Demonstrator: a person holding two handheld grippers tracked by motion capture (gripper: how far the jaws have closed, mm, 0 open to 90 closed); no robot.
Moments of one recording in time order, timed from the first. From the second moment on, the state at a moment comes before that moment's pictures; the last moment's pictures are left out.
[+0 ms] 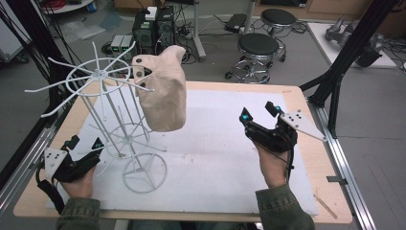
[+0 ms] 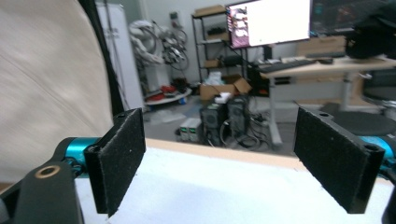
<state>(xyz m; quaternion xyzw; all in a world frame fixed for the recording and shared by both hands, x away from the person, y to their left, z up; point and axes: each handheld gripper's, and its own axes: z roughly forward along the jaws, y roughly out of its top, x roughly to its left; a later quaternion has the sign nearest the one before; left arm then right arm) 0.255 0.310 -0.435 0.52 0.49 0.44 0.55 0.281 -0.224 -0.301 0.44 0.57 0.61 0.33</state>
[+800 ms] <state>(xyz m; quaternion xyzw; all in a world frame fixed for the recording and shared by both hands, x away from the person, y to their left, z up) 0.254 0.309 -0.435 0.51 0.49 0.43 0.55 0.250 -0.271 -0.390 0.50 0.55 0.54 0.39</state>
